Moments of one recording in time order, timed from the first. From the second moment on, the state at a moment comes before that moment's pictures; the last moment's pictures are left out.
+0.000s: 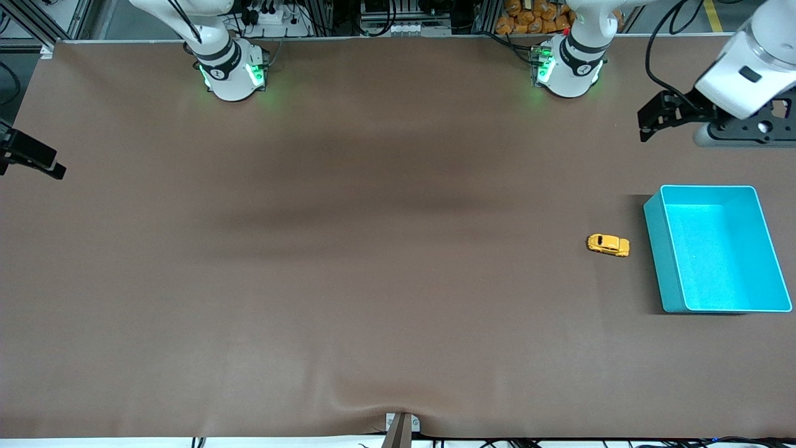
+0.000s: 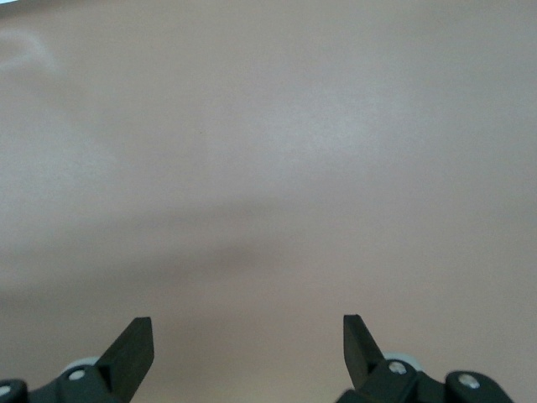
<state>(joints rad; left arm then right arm) 0.16 -0.03 -0.33 -1.54 0.03 1.46 -0.12 -0.08 0.10 0.03 -1.31 0.01 1.42 0.05</state>
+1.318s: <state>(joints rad) 0.13 0.34 -0.35 -1.56 0.22 1.53 -0.46 -0.08 0.07 0.02 -1.37 0.01 1.45 0.03</state>
